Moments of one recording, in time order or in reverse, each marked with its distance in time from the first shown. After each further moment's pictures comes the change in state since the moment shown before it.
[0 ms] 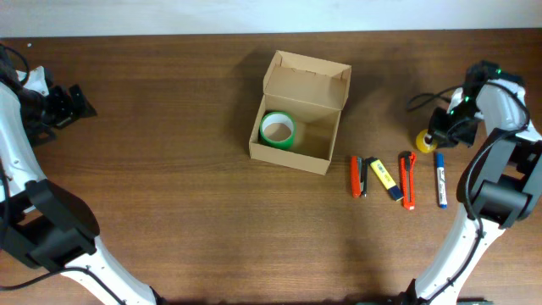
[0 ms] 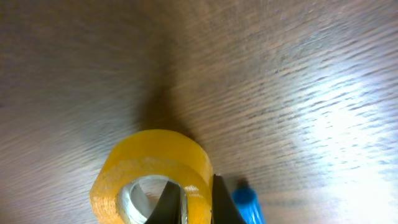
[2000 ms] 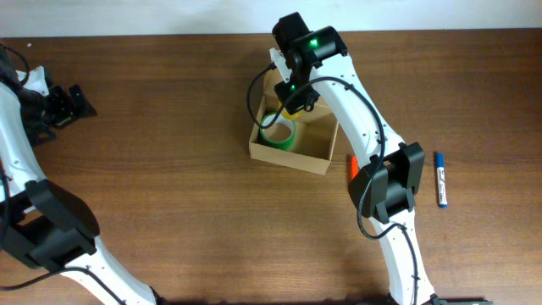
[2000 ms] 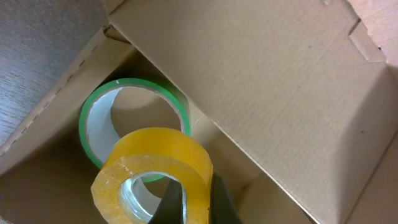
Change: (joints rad) left arm 0.000 0.000 0.000 0.000 0.000 0.000; right arm 0.805 0.129 0.607 -0.222 0.116 -0.166
